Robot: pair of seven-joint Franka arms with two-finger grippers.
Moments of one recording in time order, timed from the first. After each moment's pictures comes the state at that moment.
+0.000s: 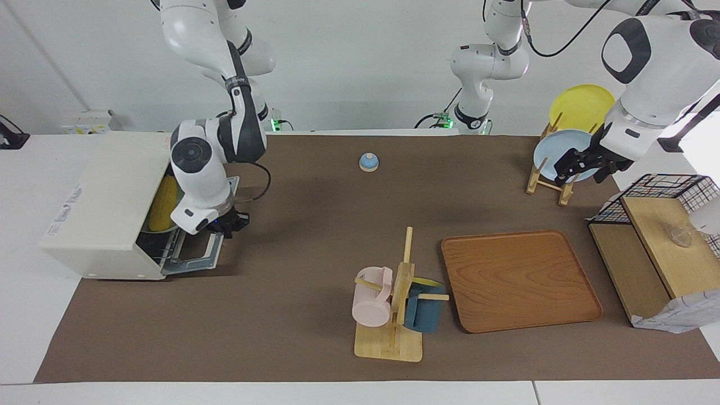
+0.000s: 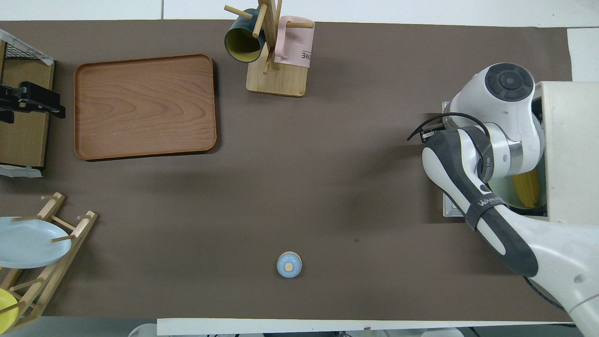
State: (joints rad) left arm -0.18 0.08 0.13 -1.57 -0.02 1.62 -0.04; right arm 0.11 0.30 0.00 -1.96 -0.12 2.17 0.02
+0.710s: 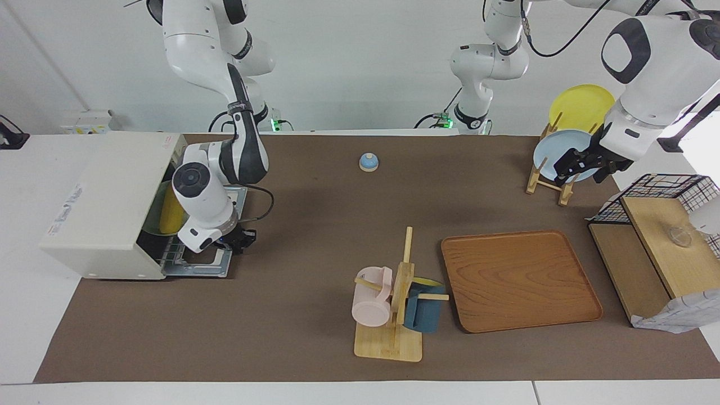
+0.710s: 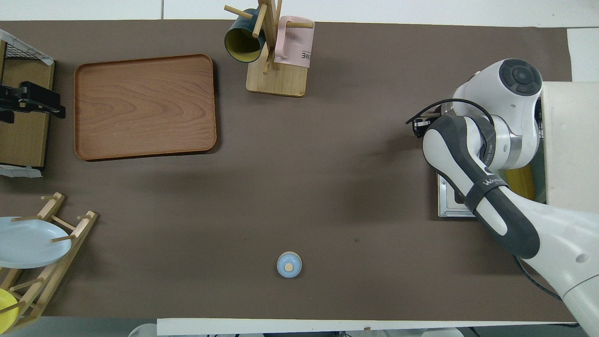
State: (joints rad) left arm -0.18 0.08 0.13 -1.57 -0.02 1.62 -0.04; right arm 0.13 0.31 -0.01 -1.89 0.11 2.17 0.04
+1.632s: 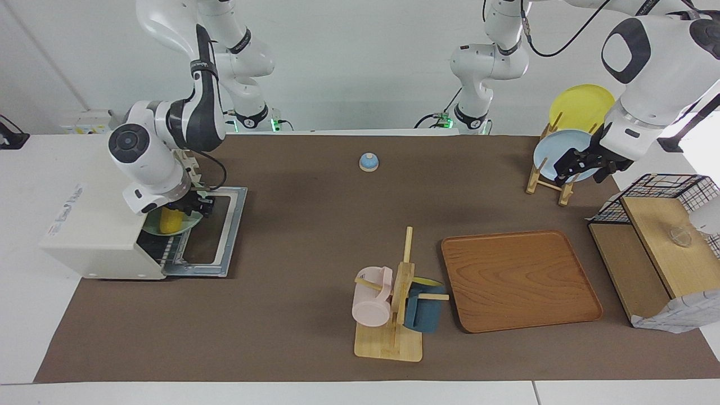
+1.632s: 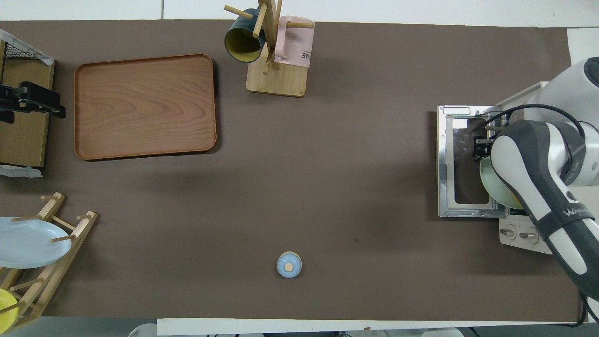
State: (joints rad) left arm -0.18 0.08 0.13 -1.57 -0.02 1.62 -0.04; right arm -0.04 0.13 -0.02 -2.01 -0.07 1.95 0.09
